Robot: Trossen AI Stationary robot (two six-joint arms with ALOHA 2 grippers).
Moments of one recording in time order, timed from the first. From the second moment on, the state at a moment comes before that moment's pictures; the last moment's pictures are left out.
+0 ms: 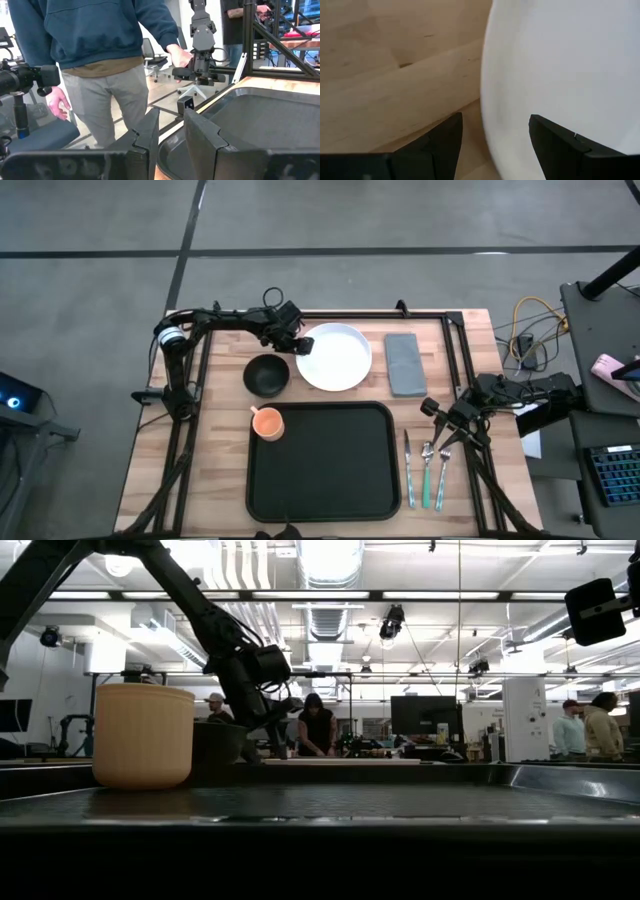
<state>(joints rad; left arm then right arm) 0.63 1.88 1.18 -0.42 0.23 -0.65 0.16 0.02 0.01 0.07 -0.69 0.23</state>
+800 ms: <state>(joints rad) 0.63 1.90 1.17 -0.42 0.23 -0.67 0.16 0.02 0.01 0.07 -0.69 0.23</state>
